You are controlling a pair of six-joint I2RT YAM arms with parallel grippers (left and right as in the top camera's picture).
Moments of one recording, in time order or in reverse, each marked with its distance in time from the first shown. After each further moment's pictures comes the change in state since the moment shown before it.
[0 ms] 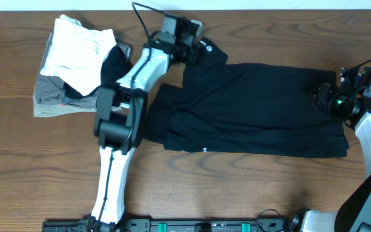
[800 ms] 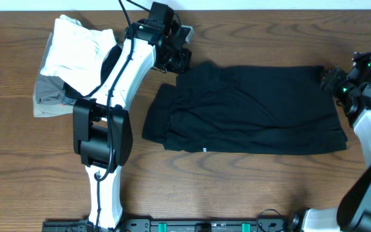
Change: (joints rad) left arm 0.010 -0.222 0.002 -0.562 0.000 0.034; right arm 0.000 0.091 -0.001 0.380 0.103 0.023
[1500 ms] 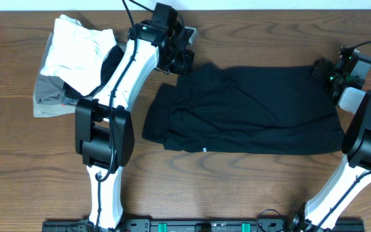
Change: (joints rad) left arm -0.020 0.000 0.000 0.003 0.000 0.000; right arm 0.000 0.553 0.225 0.365 0.003 0.003
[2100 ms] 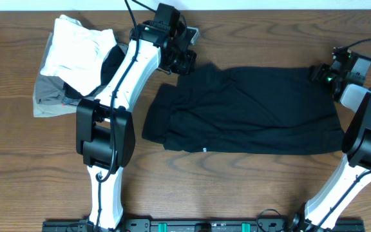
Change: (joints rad) left arm -0.009 0.000 0.000 0.008 0.000 0.000; right arm -0.002 0.005 0.041 -0.161 -0.134 -0.066
